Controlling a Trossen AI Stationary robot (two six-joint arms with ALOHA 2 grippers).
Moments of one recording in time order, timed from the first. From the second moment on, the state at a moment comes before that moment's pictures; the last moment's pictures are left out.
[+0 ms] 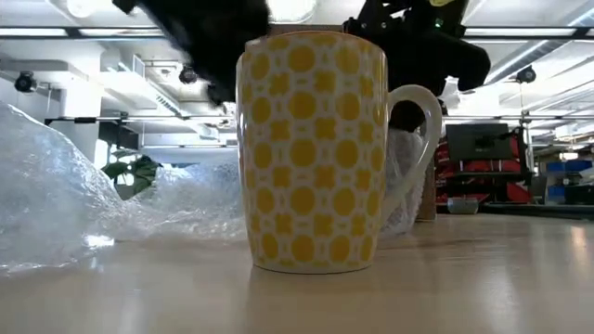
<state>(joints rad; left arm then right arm) -0.17 1.44 1.01 -0.47 -0.16 -0.37 0.21 1.80 1.23 -0.72 0.21 0.12</state>
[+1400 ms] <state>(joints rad) -0.15 1.35 0.67 -0.02 -0.09 -0.62 0.21 1.80 1.21 -0.65 0.20 0.16</state>
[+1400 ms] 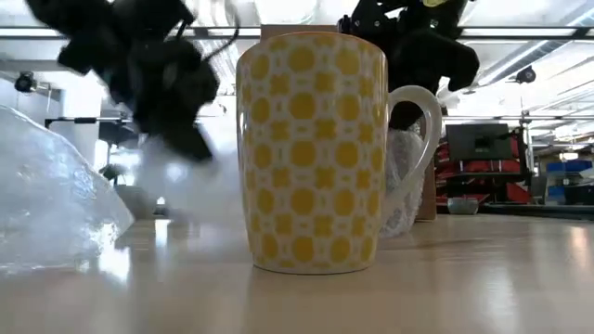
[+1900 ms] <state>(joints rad) -0.12 1.45 0.85 0.15 -0.15 -0.37 0.21 1.80 1.19 -0.61 0.20 0.16</state>
